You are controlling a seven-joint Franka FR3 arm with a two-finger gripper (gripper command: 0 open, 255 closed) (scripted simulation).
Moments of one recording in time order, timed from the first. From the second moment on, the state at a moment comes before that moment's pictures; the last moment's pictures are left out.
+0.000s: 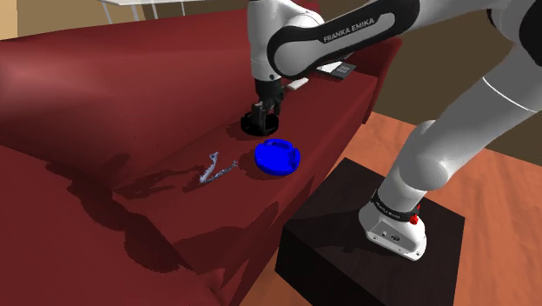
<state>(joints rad) 0.06 -0.29 0.30 -2.31 -0.06 1.99 0.22</state>
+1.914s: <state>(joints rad) 0.14 0.31 0.39 -2.04 -0.33 2.19 0.50</state>
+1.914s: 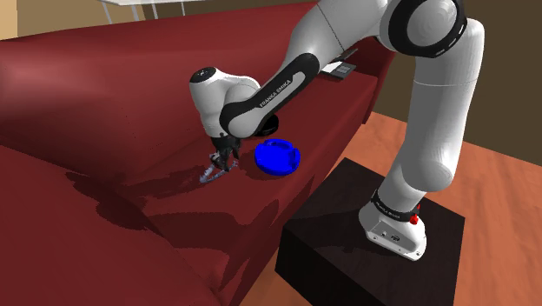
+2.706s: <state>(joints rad) 0.14 0.29 0.39 -2.04 -0.32 2.17 0.49</state>
